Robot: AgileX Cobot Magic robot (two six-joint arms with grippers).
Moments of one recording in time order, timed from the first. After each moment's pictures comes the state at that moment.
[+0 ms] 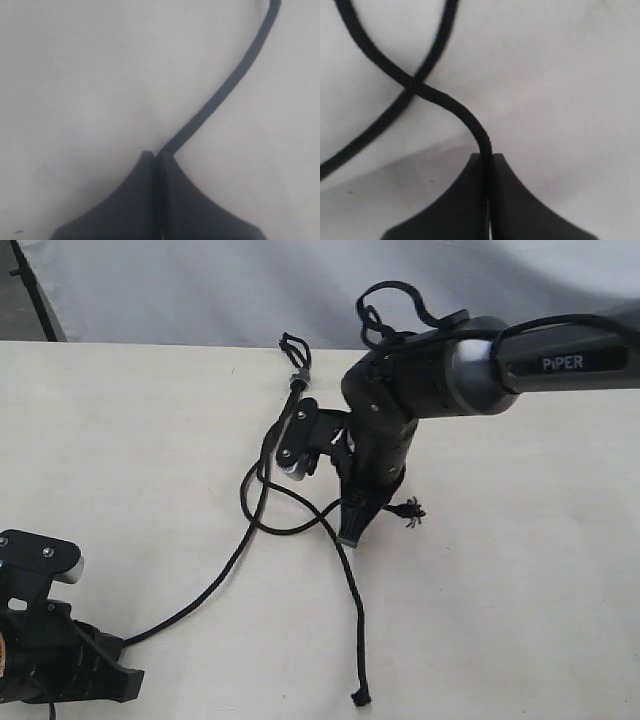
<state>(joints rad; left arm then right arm) -0.42 1.45 -0.16 0.15 -0.22 -0.40 0.65 2.05 -1.33 -0.29 0.68 -0.41</state>
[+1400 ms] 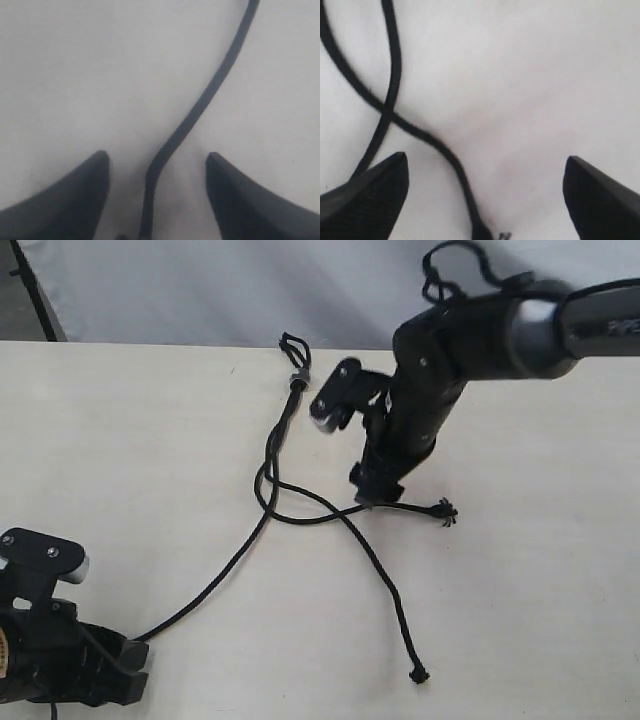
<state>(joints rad) -0.42 1.45 -0.16 0.15 -0.24 -0.39 0.54 1.96 -1.34 -0.18 0.67 -0.43</state>
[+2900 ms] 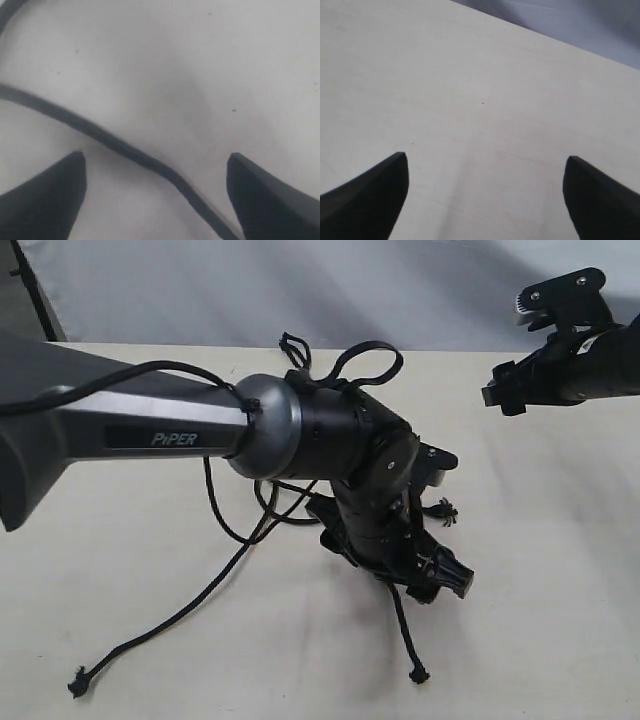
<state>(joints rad) -0.82 2.16 -1.54 -0.07 0.73 -0.26 0.09 1.79 -1.04 0.11 0.04 -0.39</state>
